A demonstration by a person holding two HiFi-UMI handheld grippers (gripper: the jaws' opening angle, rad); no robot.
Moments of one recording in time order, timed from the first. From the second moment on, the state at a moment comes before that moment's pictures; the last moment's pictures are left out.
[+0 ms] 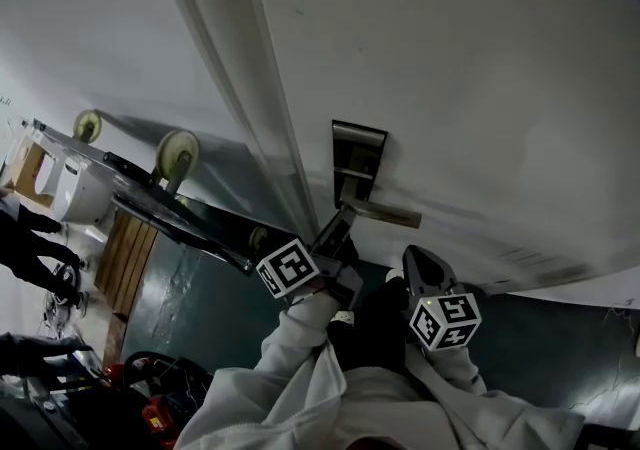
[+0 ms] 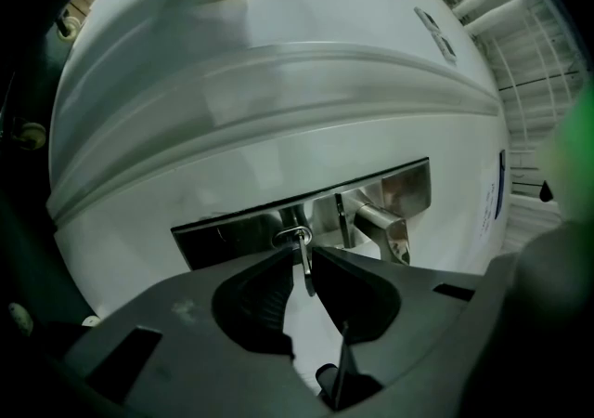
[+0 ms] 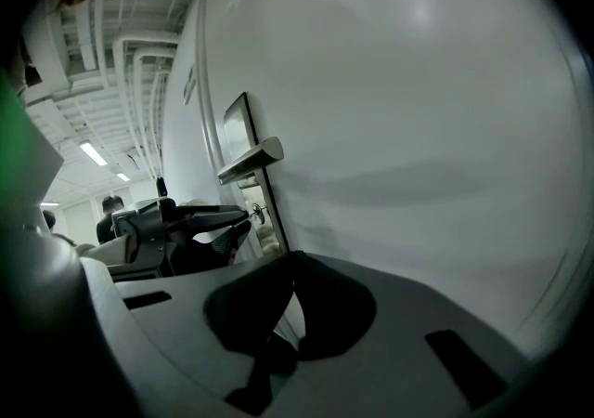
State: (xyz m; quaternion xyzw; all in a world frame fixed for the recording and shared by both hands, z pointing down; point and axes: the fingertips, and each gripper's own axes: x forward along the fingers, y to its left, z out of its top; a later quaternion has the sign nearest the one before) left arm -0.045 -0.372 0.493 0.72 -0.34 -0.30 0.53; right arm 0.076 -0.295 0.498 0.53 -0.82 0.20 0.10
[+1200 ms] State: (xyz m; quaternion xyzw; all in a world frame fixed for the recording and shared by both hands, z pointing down) left arm -0.048 -0.359 0.493 0.66 -0.33 -0.35 0.58; right arm 0.067 -0.298 0.499 0.52 -0.82 0.20 0.10
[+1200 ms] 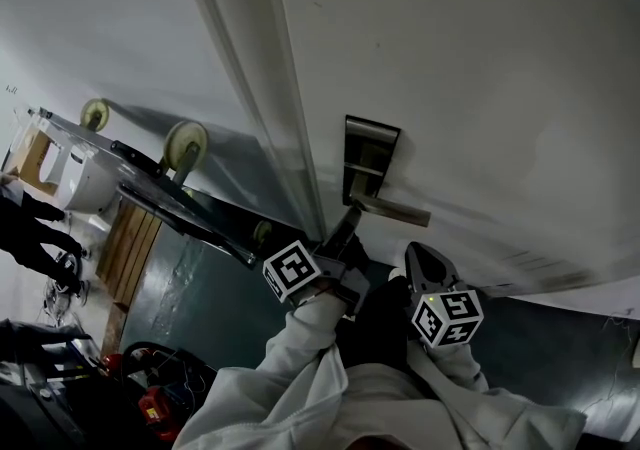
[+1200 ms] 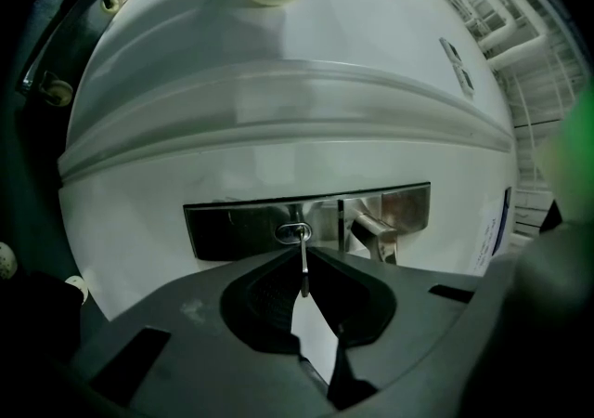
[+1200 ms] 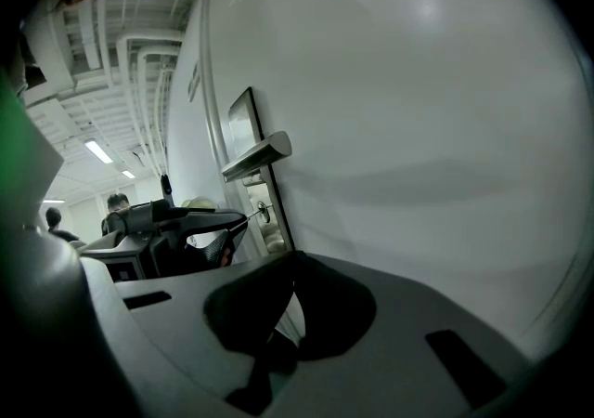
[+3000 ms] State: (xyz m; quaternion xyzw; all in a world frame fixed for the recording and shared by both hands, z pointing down) left arm -0.105 -0.309 0.490 0.82 -0.40 -0.16 0.38; right arm 0.040 -0.292 0.494 0.50 -0.84 0.18 0.10
